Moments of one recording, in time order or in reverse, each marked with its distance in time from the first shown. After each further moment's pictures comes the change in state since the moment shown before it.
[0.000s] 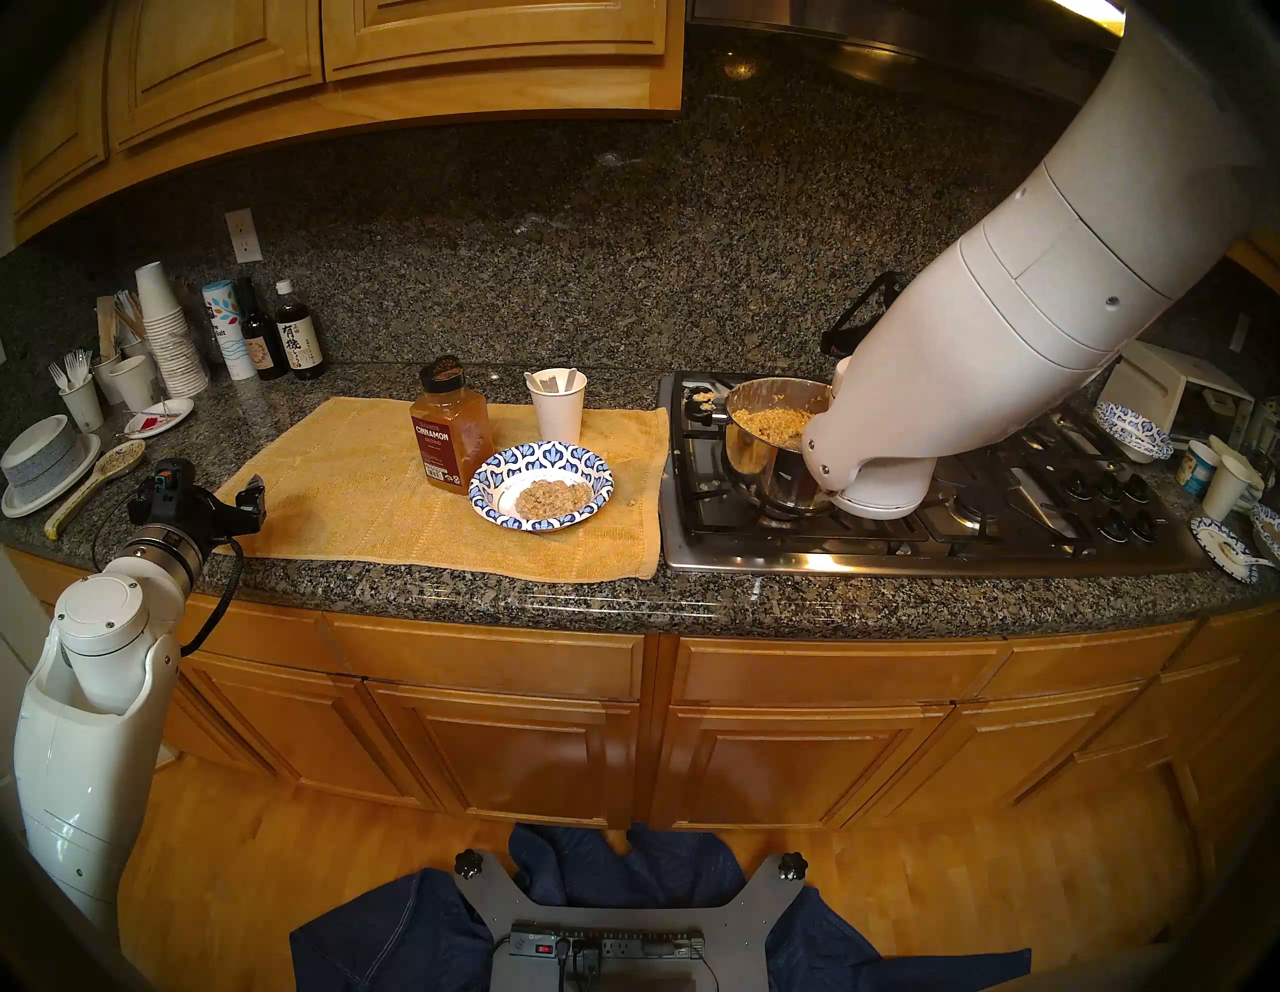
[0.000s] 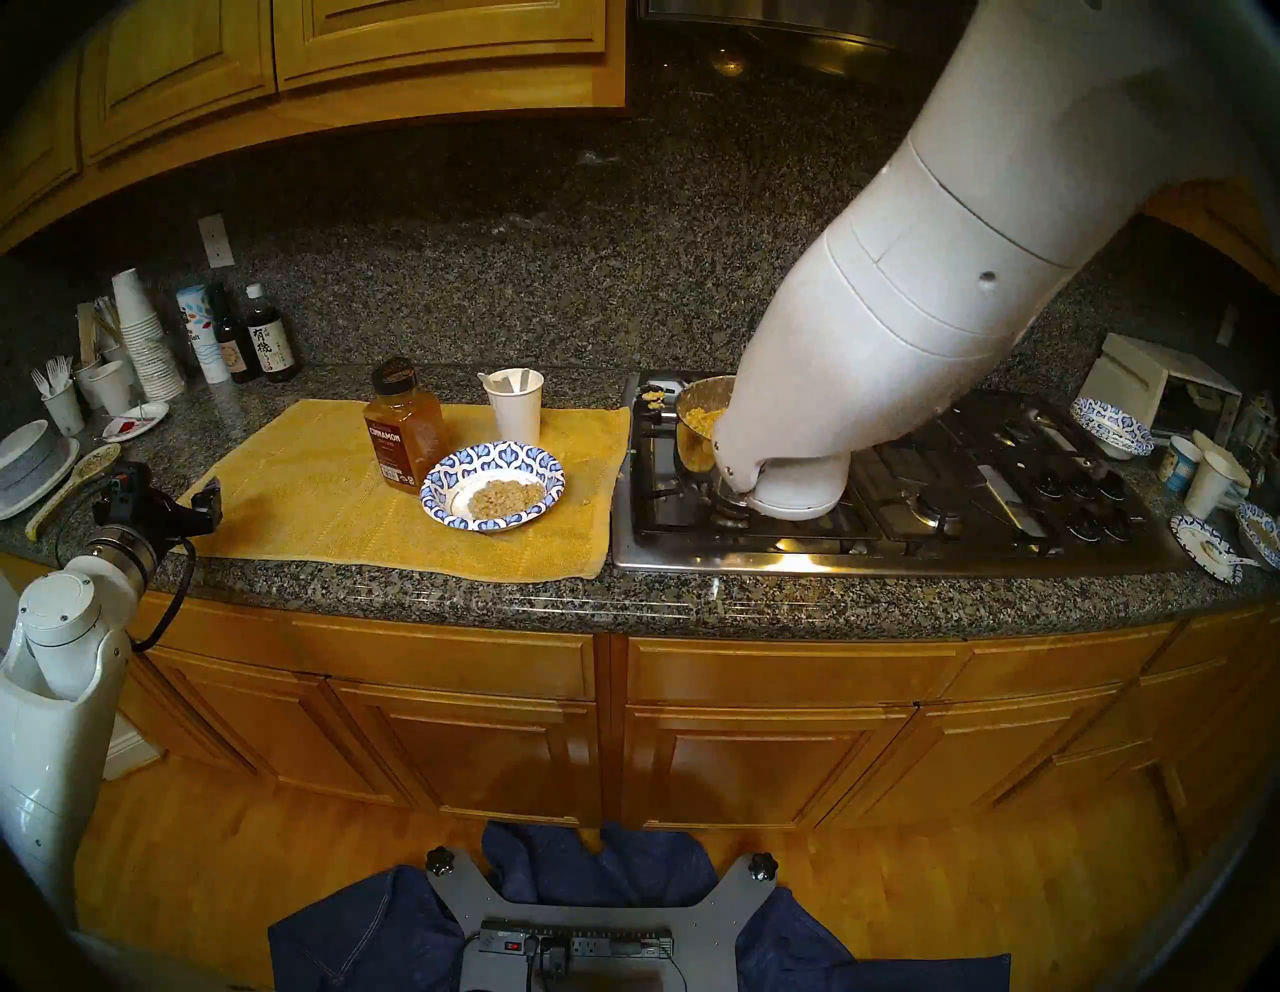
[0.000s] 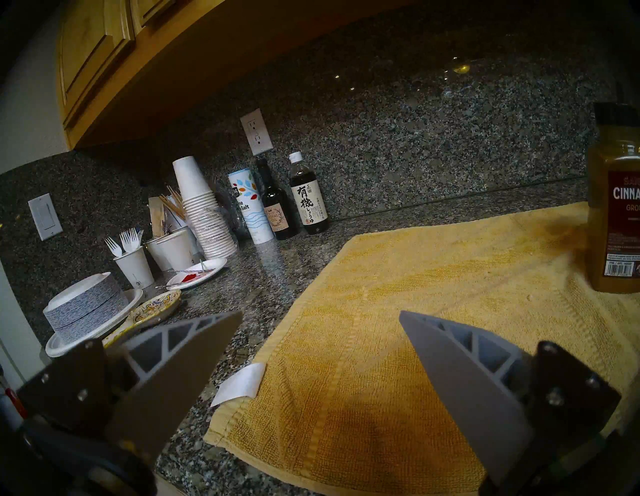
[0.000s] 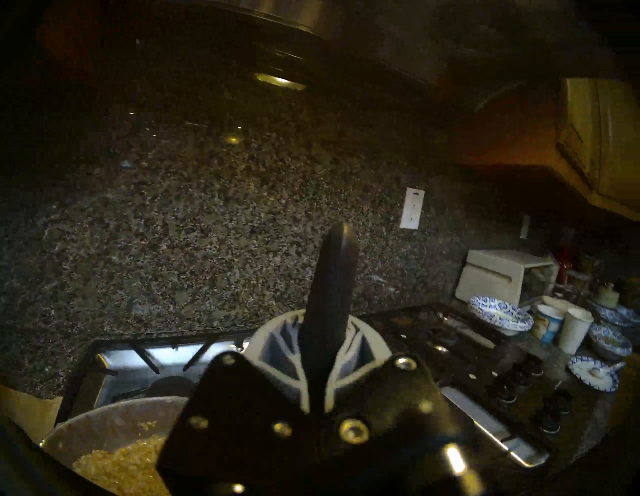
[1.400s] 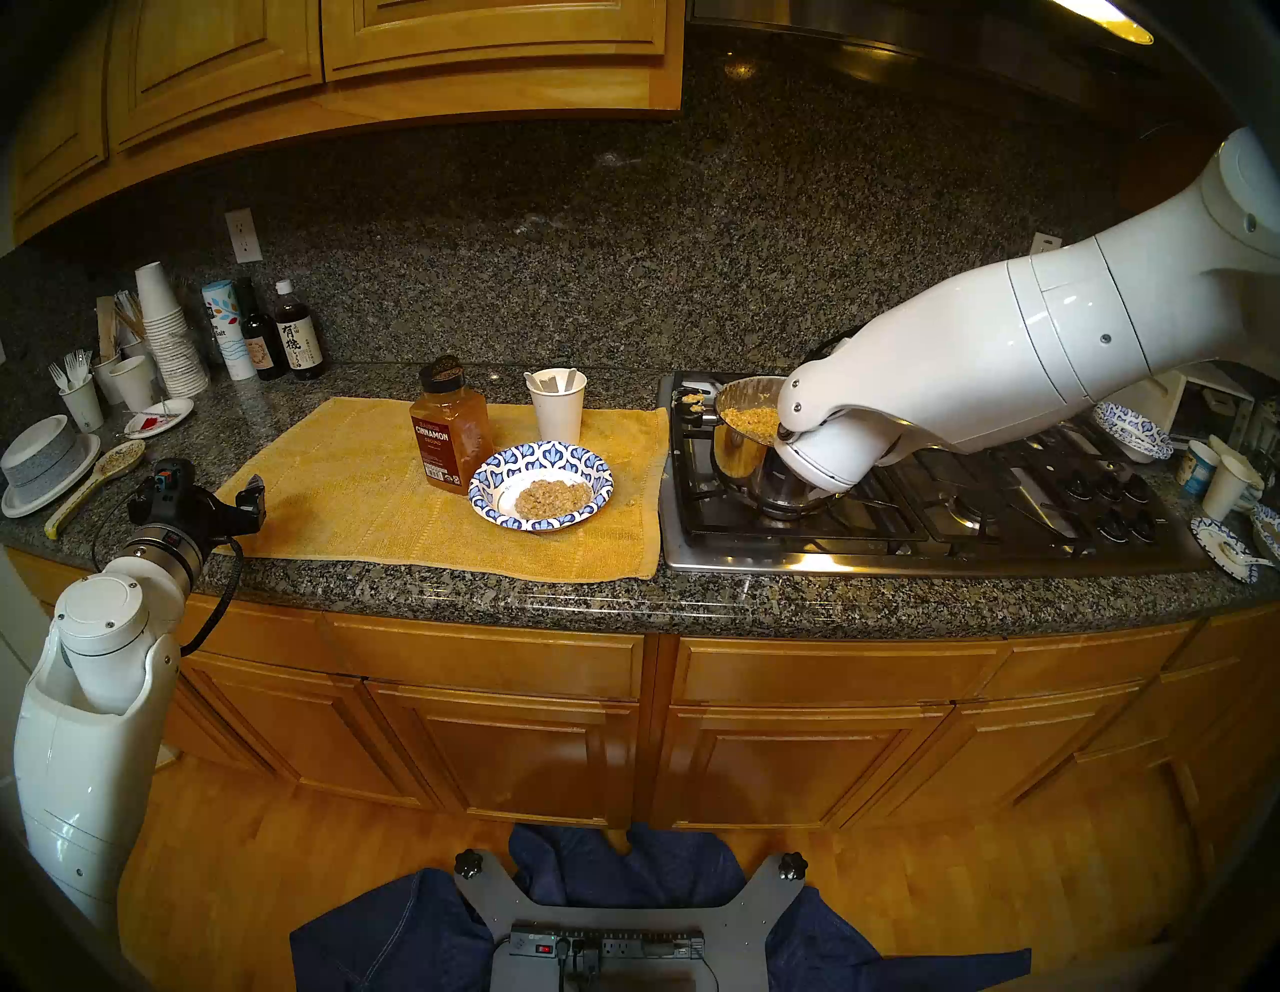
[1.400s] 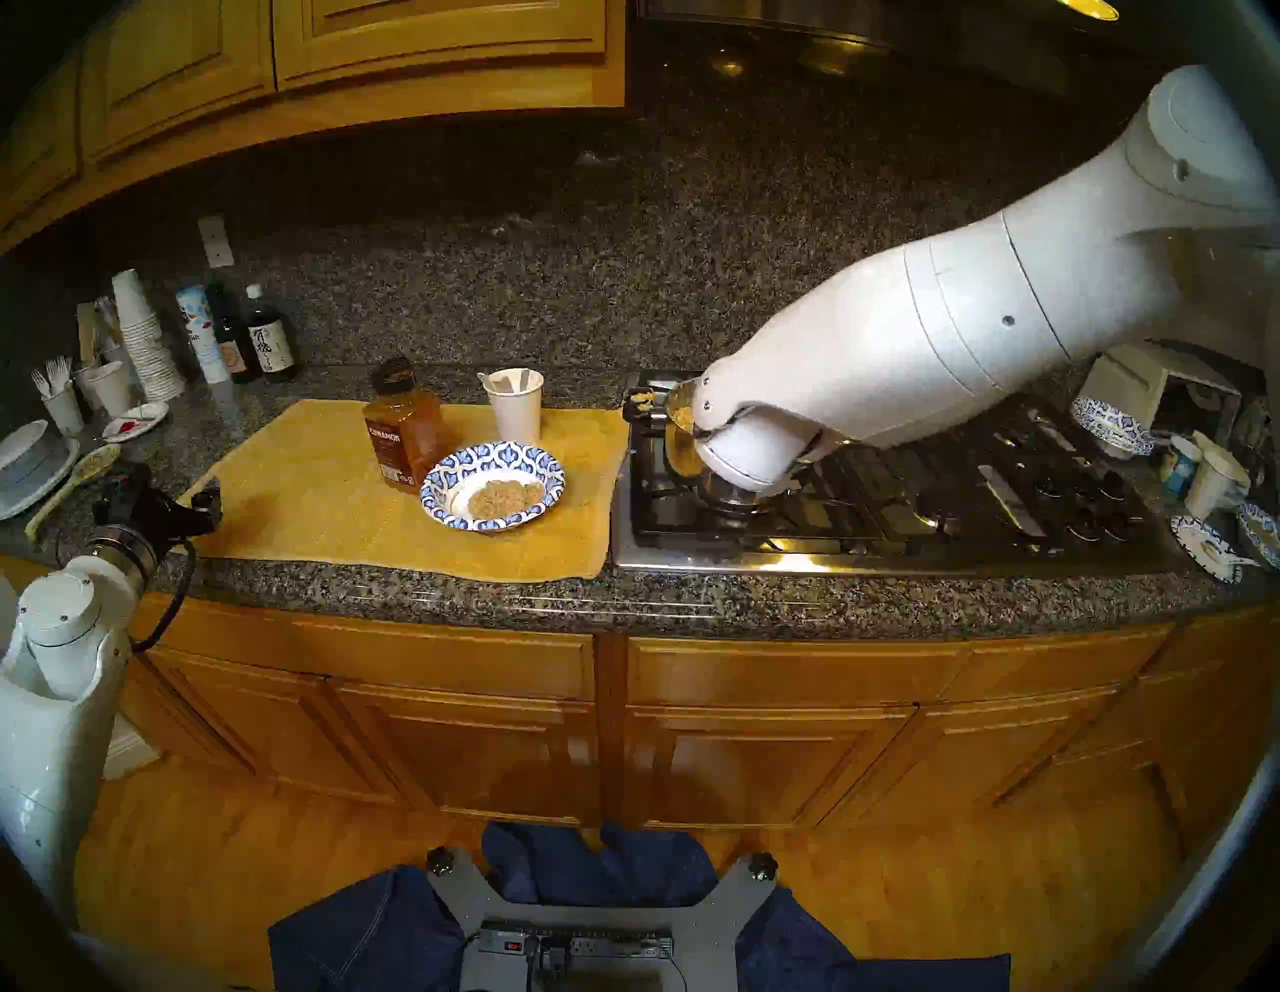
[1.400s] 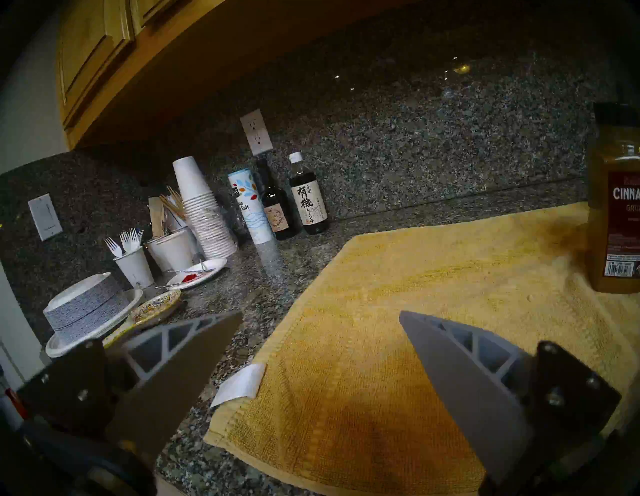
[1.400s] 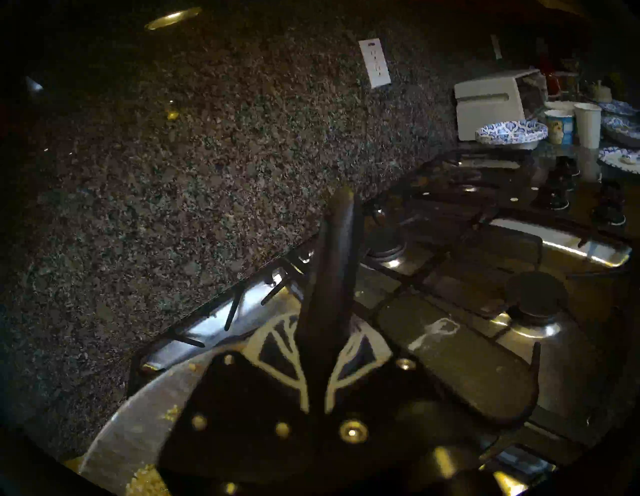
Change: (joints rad) left arm 0.000 0.000 0.000 0.000 0.000 0.000 0.000; right arm -0.235 0.373 0.361 0.158 0.010 0.001 0.012
